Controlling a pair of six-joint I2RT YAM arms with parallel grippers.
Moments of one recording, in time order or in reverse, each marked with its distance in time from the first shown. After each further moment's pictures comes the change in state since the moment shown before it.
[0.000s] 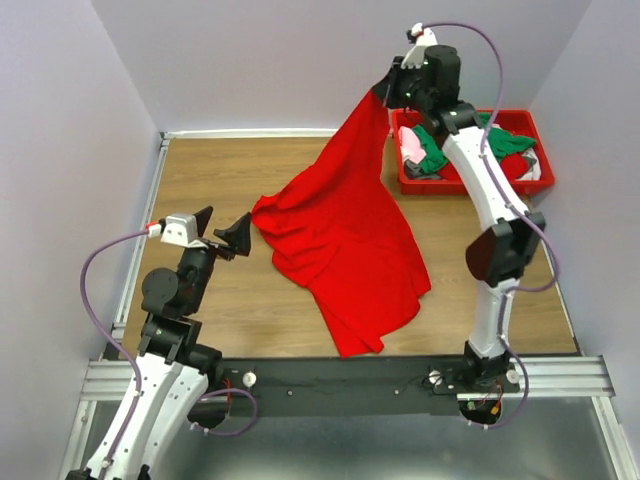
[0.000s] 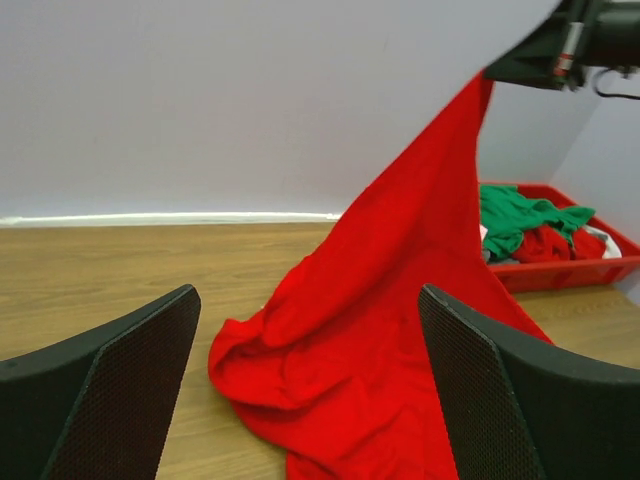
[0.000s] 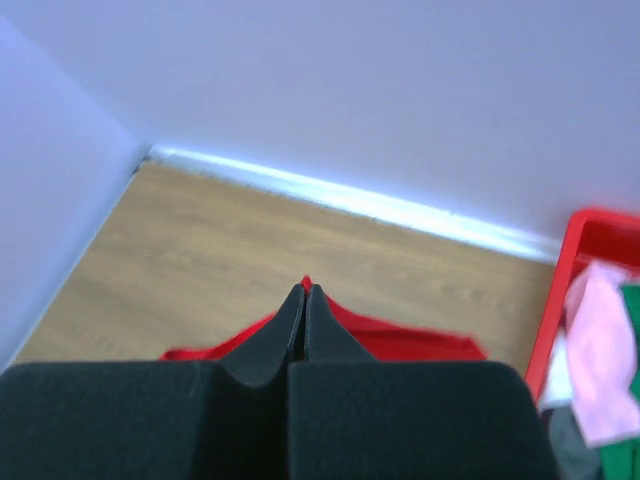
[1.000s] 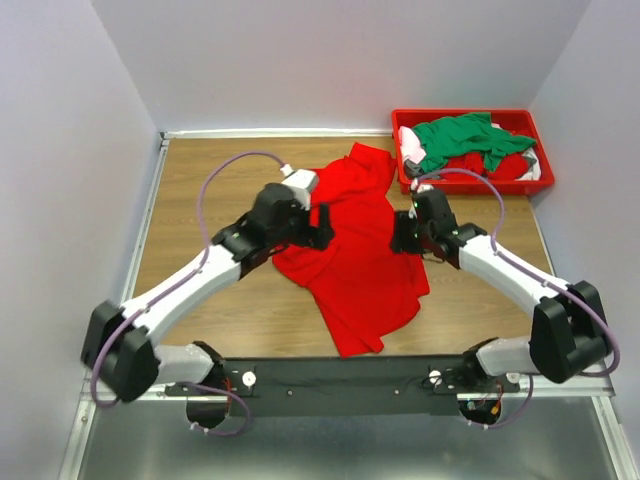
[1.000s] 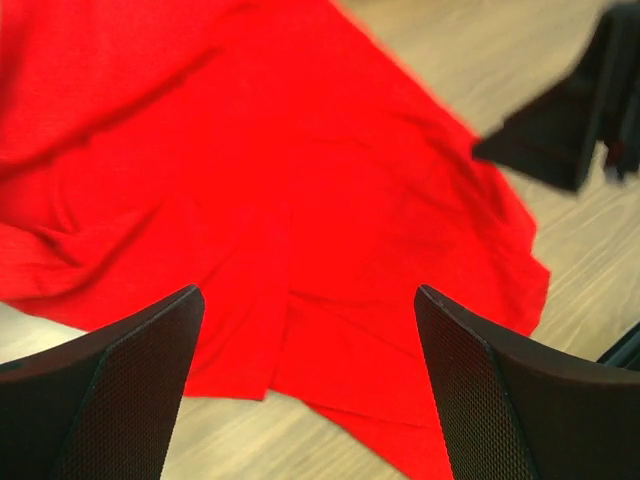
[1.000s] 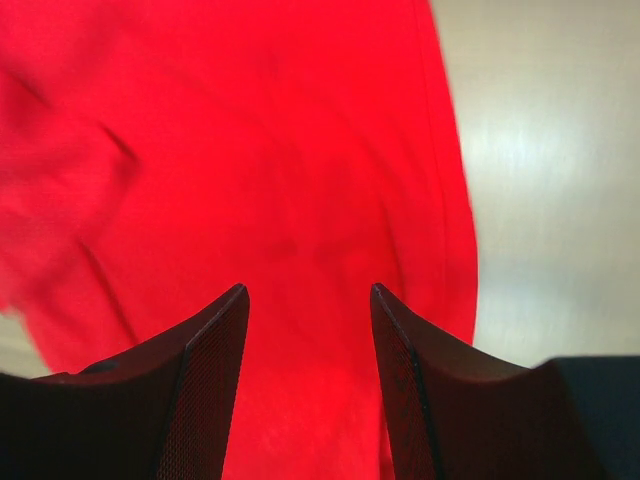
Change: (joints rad) left arm -0.339 0.795 0.454 -0.401 0.076 -0.107; right arm 0.130 -0.618 -1.249 0.013 0.275 0.100
